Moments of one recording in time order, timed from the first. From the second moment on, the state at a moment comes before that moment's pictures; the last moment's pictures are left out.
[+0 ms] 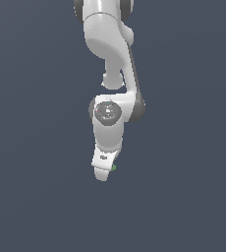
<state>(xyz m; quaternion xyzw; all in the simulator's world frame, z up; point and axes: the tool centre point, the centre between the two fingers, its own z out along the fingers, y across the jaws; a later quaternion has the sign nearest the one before) 0.078 -0.014 0.093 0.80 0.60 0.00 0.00</state>
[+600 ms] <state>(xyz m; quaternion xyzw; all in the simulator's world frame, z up) 0.083 -0.022 0.079 0.75 0.66 0.00 0.00</state>
